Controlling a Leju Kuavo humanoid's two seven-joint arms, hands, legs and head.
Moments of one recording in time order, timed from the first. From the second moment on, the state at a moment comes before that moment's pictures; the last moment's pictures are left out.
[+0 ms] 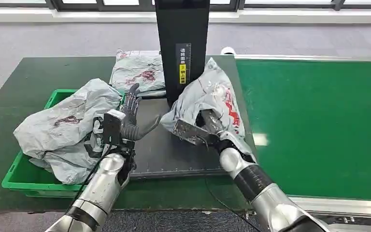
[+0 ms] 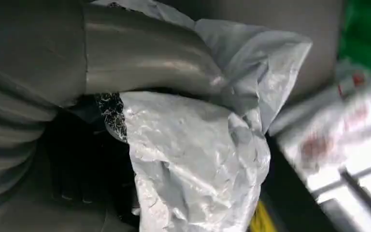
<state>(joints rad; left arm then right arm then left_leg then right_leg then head) -0.50 -0.17 -0.31 -0.91 0.07 0.08 -0.52 -0.58 0.05 0.58 -0.85 0.56 0.04 -0.15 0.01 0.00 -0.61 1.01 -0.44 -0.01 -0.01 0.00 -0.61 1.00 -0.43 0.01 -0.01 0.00</state>
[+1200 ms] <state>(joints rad) -0.50 -0.17 -0.31 -0.99 -0.03 0.13 -0.56 -0.17 -0.07 0.61 -1.36 0.66 -0.16 -0.11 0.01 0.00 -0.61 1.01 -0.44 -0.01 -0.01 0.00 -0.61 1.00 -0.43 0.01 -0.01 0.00</state>
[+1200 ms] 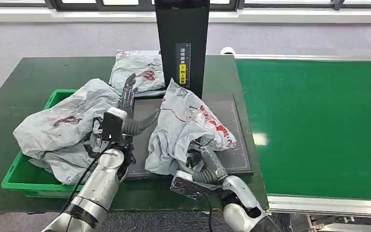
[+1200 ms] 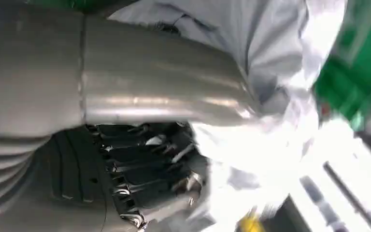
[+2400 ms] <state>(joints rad) -0.53 -0.21 -0.57 -0.78 -0.64 0.15 -0.48 -0.09 0.05 0.29 -1.47 0.58 -0.20 -0.21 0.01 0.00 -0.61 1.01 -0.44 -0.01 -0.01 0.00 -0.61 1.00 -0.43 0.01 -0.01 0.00</state>
